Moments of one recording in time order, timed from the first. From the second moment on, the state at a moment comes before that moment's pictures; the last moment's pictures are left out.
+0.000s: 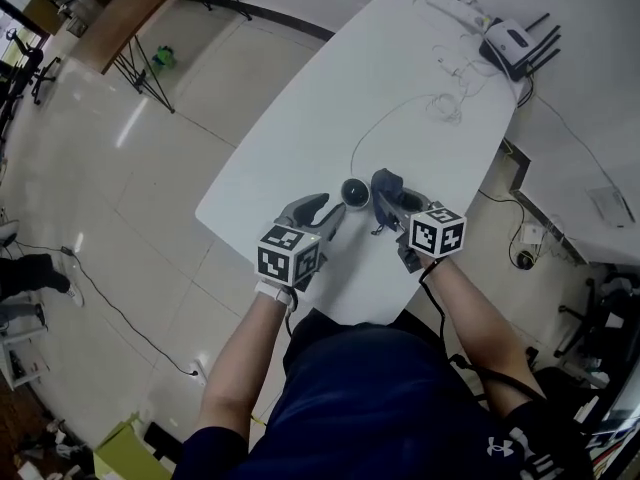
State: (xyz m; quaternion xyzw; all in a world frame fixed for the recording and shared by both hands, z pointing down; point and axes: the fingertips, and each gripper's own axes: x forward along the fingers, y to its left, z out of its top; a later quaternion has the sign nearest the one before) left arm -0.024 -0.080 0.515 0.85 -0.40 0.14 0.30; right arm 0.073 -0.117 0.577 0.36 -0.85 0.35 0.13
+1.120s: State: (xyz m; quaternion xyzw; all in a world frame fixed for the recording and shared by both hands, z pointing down) left arm -0.049 -0.063 0.517 0.84 -0.43 0.13 0.31; right arm 0.042 -0.051 0.621 0.33 -0.70 0.63 0.11
